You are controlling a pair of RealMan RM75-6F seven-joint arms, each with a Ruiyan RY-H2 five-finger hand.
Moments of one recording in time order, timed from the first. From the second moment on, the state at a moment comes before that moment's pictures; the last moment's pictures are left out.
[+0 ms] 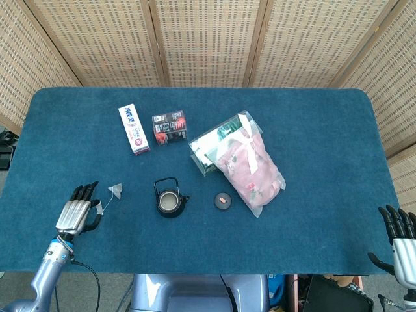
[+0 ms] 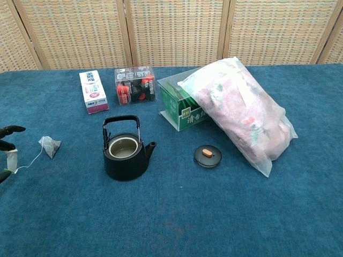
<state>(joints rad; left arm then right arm) -0.31 -1.51 -0.04 -1.32 1.33 1.13 0.13 -0.06 -1.16 0.03 -1.49 -1.54 1.59 -0.02</state>
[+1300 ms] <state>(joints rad) -0.39 -1.25 -0.13 -1.75 1.57 1.32 0.11 -0.07 -1.17 0.02 -1.45 -1.55 1.60 0.03</state>
